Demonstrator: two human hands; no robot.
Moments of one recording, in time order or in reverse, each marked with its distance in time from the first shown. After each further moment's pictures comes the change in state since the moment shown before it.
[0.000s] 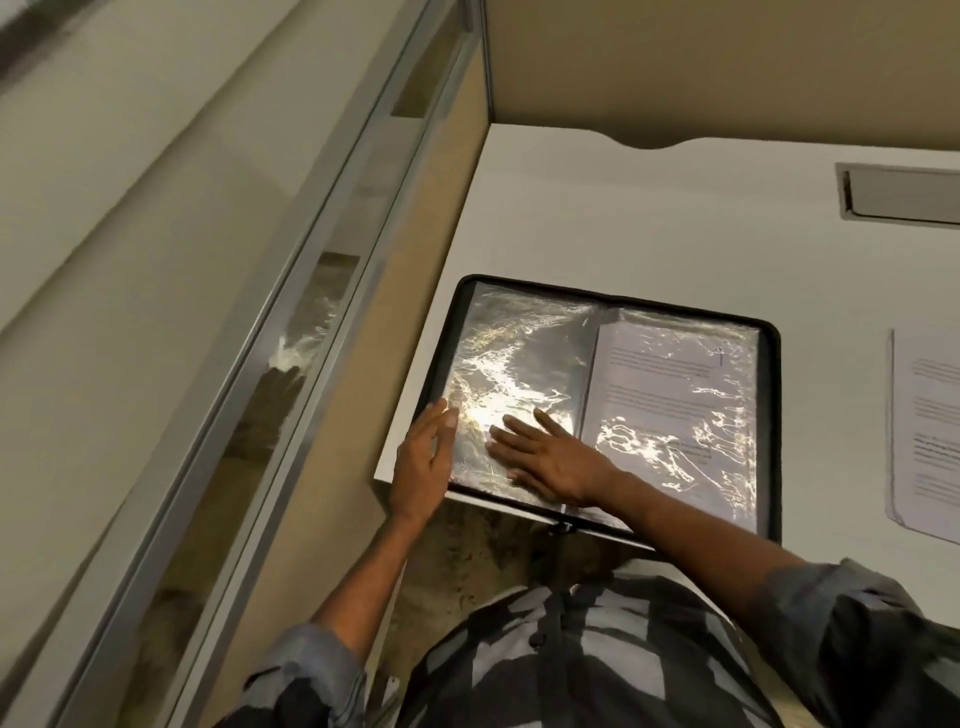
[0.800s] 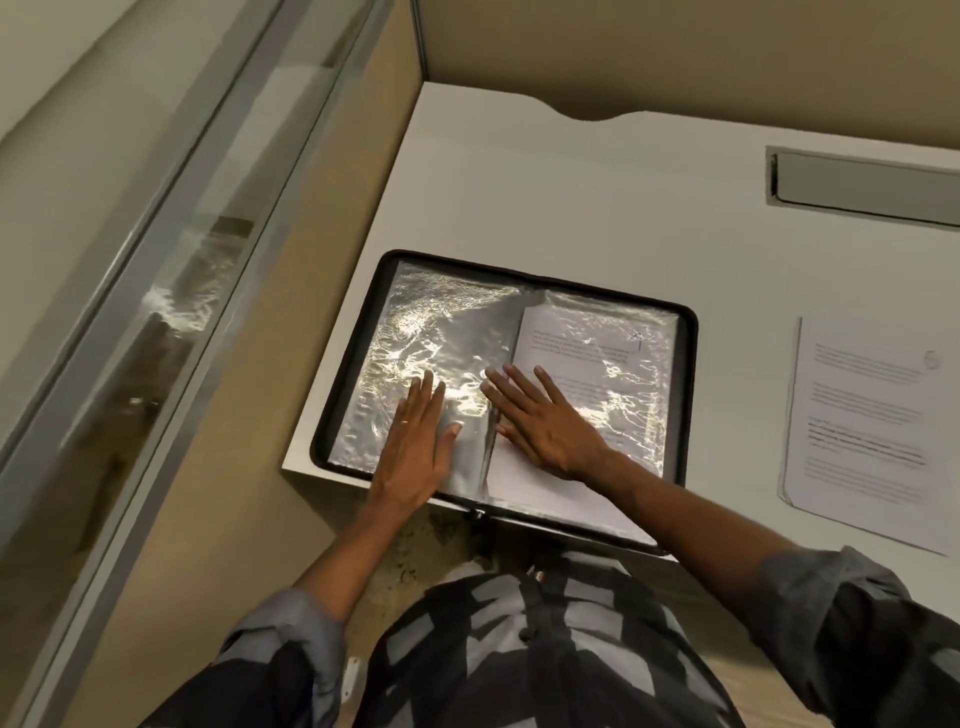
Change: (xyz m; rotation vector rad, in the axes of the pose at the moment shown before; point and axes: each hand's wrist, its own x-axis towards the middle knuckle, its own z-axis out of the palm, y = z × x) left_hand 0.011 0.002 0.097 0.535 -0.195 0.248; right_hand -0.072 0.062 -0.028 -0.035 0.131 0.183
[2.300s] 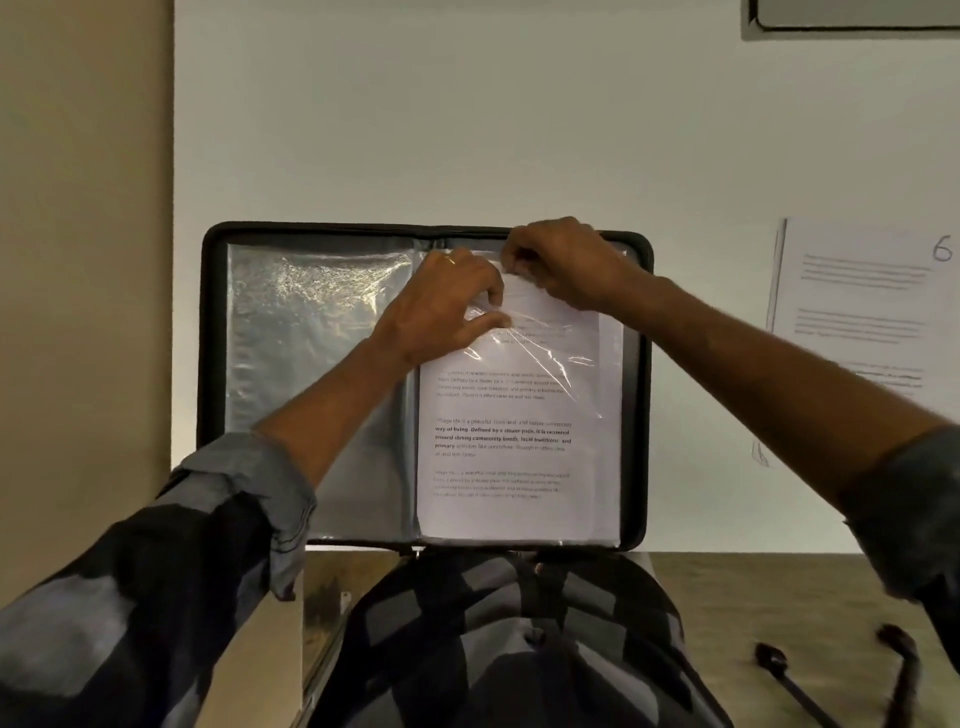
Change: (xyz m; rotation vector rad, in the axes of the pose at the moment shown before) left_hand 0.244 0.088 0.052 0.021 -0.248 0.587; right_hand 0.050 0.200 -0.069 0.373 -0.077 0.383
